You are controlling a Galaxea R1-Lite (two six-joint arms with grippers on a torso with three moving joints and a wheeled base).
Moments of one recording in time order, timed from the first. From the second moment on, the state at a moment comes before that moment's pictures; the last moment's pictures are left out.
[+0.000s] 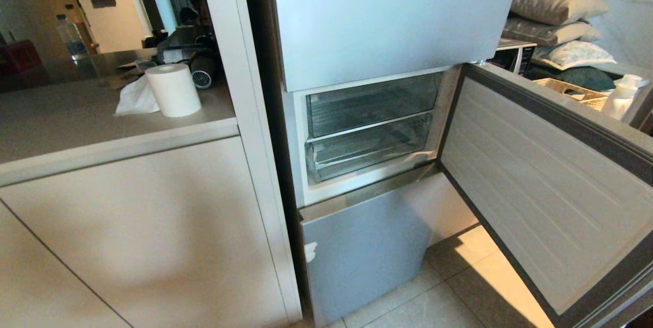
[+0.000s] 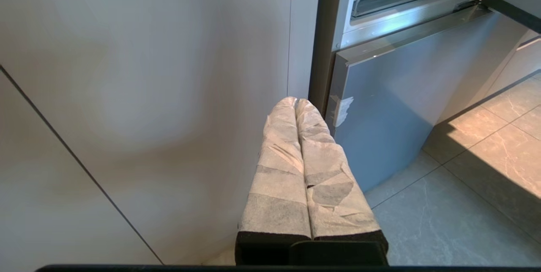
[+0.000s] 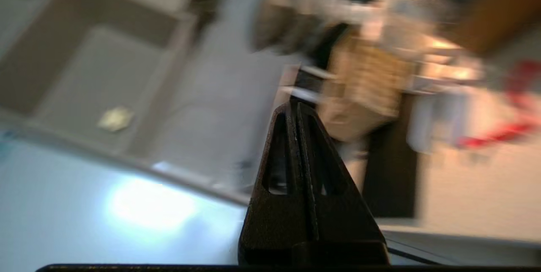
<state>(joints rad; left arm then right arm) 0.00 0.00 0.00 -0.01 0.00 0.00 -1.16 1.53 -1.00 -0.79 0.53 1.34</state>
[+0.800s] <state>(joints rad) 0.00 0.00 0.00 -0.01 0.00 0.00 -0.38 1.83 -0.63 -0.96 0.27 0.84</state>
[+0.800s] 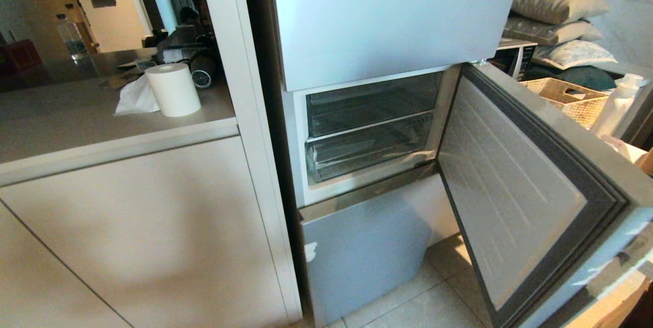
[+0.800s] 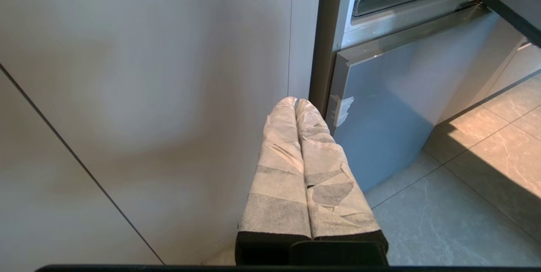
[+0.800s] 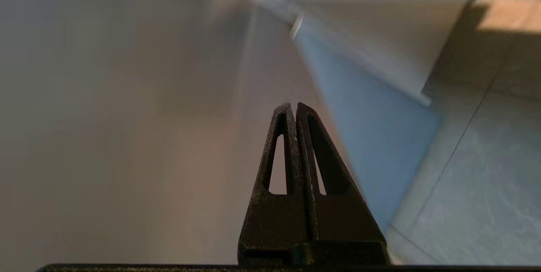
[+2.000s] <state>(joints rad) 0.00 0.00 0.00 -0.01 0.00 0.00 0.51 2.22 -1.26 -0.97 -0.21 0.69</state>
